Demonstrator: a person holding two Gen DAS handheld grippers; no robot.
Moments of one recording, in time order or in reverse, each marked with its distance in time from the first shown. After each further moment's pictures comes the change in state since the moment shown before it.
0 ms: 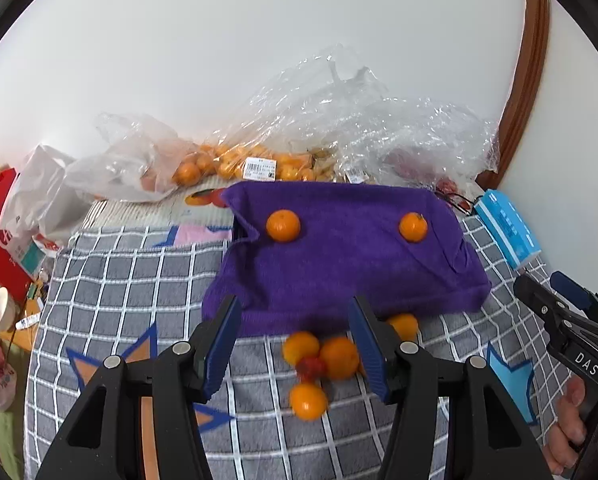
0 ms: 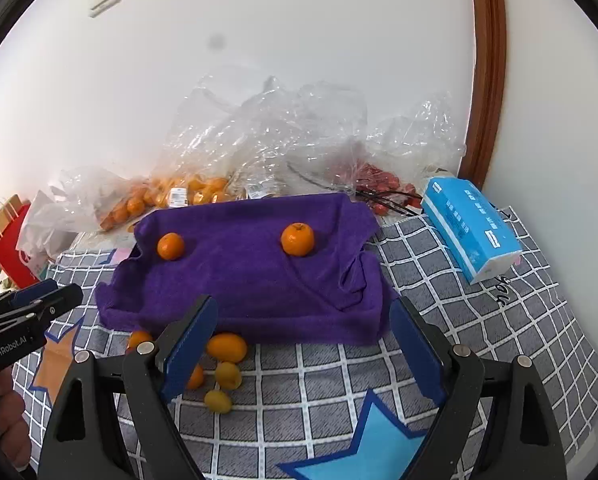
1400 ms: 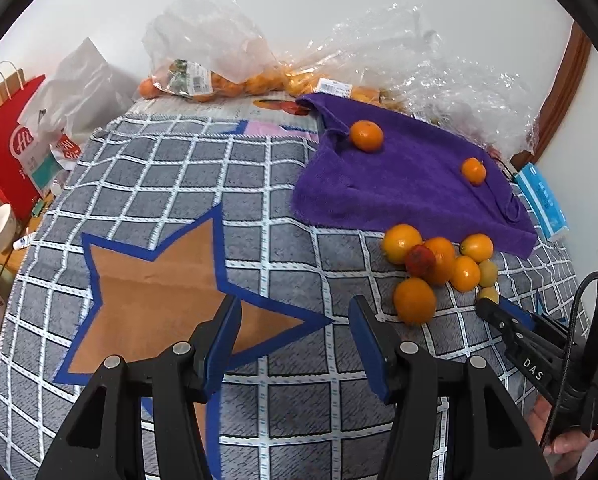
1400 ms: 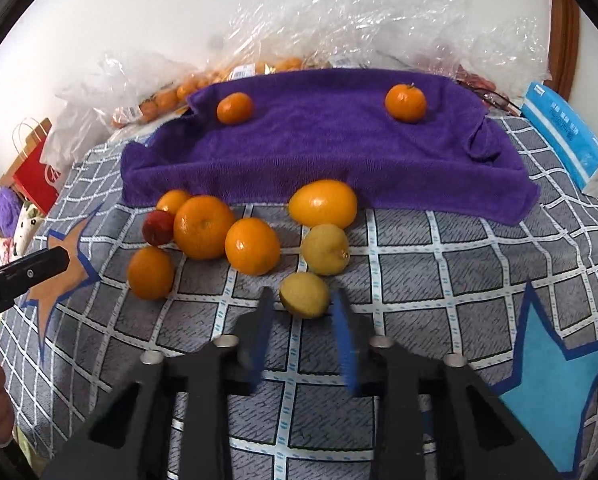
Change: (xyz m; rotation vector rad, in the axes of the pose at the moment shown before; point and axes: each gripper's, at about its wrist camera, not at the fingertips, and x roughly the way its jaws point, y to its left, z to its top) left arm 0.028 0.078 -0.081 -0.137 0.124 0.011; right arm 0.075 0.065 -0.097 -0.081 0.227 0.163
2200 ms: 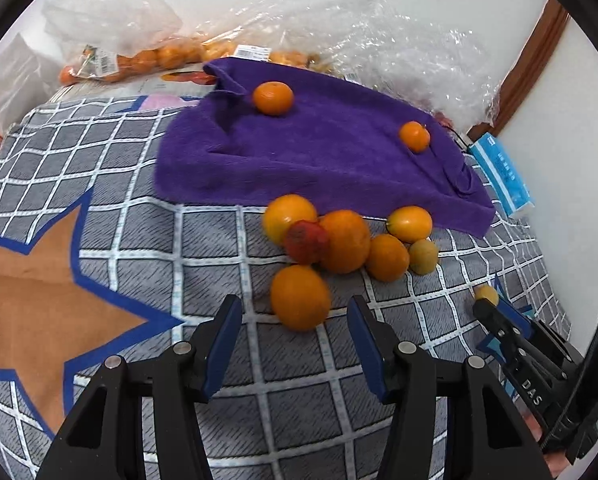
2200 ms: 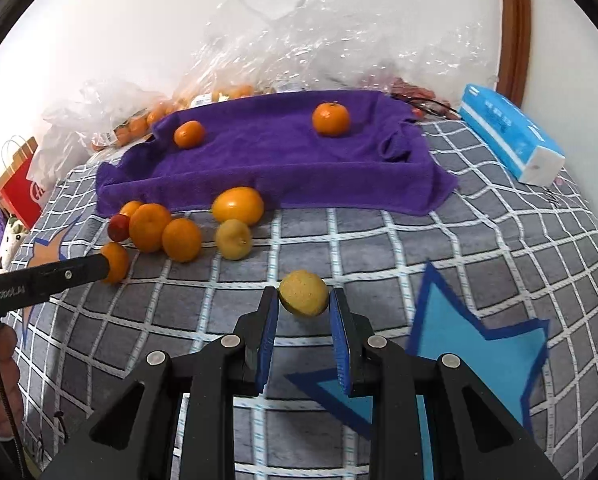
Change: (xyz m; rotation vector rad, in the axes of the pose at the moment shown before) left arm 0.034 -0.070 -0.002 0.042 0.076 -0.147; right arm -0.038 -0.056 -0.022 0.039 -0.084 -0.081
